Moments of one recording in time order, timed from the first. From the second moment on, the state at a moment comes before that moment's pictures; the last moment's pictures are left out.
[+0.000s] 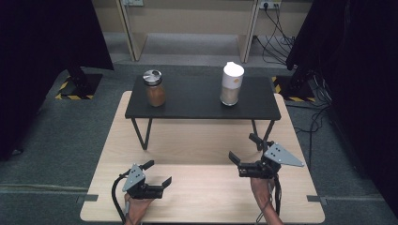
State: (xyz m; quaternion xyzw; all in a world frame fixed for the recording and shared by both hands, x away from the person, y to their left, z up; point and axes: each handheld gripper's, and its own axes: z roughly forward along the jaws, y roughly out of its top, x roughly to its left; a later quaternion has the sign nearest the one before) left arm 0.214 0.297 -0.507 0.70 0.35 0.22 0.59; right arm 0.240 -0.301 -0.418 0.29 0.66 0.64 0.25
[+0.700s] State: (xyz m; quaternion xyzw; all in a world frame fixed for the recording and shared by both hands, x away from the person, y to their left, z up) left arm 0.214 0.297 -0.507 0.70 0.35 0.22 0.59; right arm 0.225 -0.297 -0.482 0.31 0.68 0.62 0.25
